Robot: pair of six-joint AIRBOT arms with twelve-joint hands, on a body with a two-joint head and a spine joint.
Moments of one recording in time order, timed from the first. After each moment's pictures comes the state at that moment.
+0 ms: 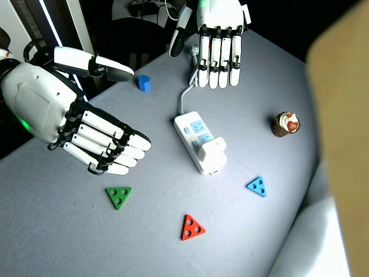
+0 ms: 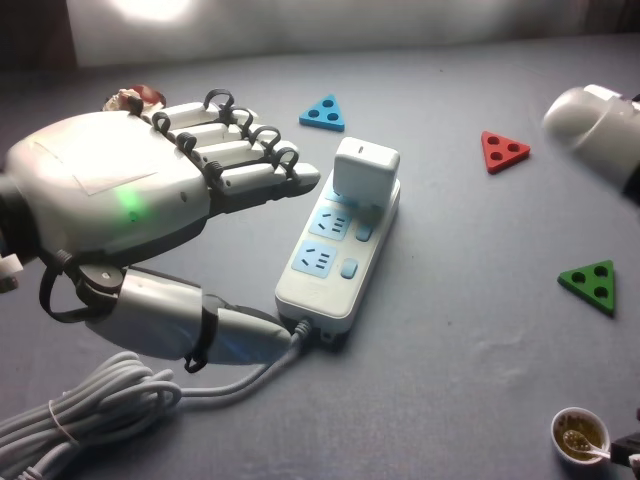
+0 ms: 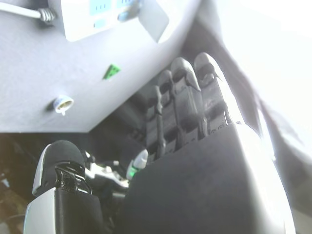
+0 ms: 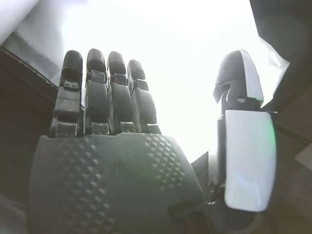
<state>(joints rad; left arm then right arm) 0.64 -0.71 0.78 0.27 -0.43 0.84 -0.58 -0.81 0.47 0.94 1.17 -0.71</state>
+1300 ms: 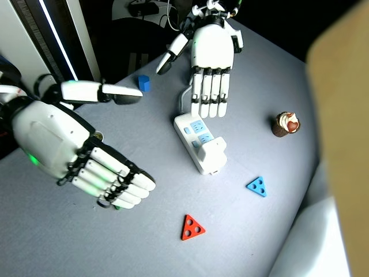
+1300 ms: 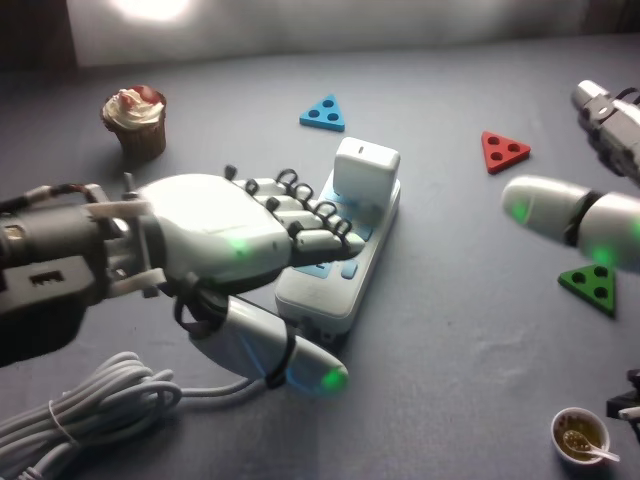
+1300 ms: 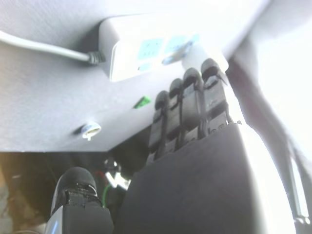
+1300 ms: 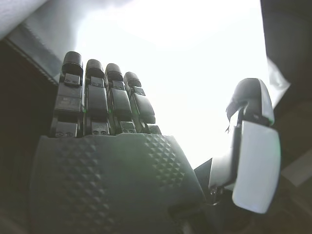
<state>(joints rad) 0.60 -0.98 0.94 0.22 -0.15 0.87 -0.60 -0.95 0.73 0.89 1.09 -0.74</state>
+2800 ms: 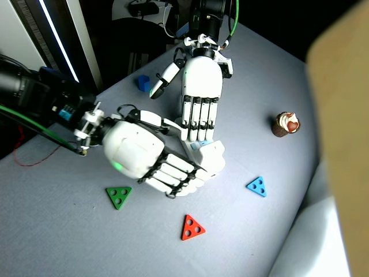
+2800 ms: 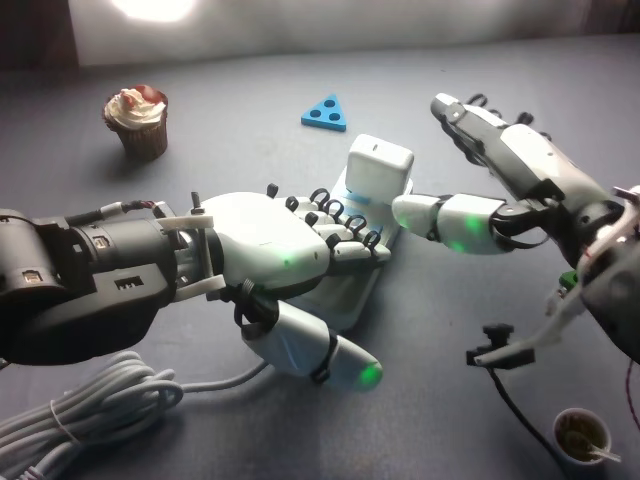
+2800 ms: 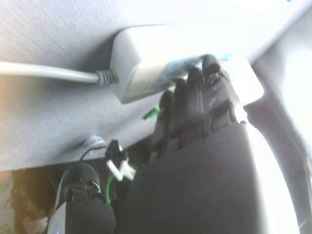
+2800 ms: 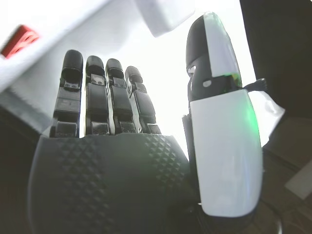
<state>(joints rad) 0.65 -1.15 1.07 0.22 -0.17 0.84 -0.43 -1.28 1.03 0.97 0.96 -0.82</state>
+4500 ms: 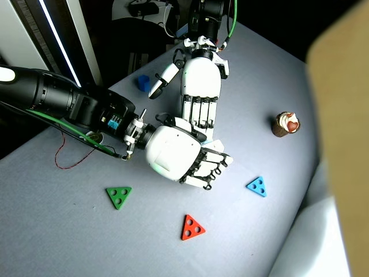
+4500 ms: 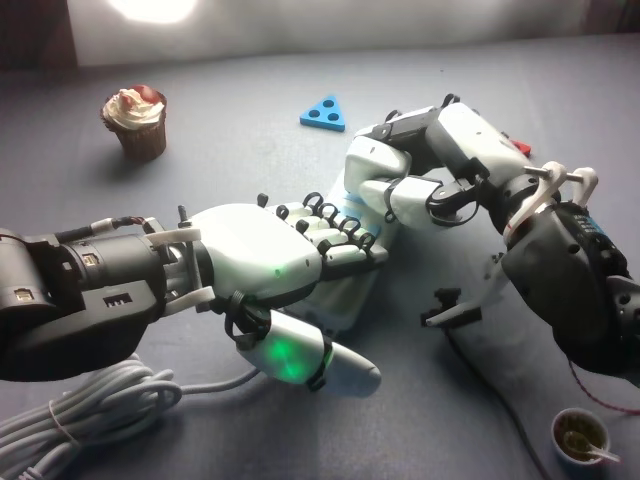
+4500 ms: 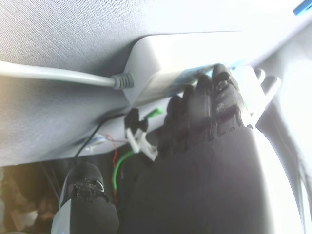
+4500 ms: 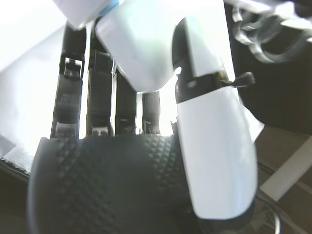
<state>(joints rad) 0.69 -1.14 1.07 0.22 -0.21 0.79 -0.39 -1.46 1.28 0.91 0.91 -0.86</state>
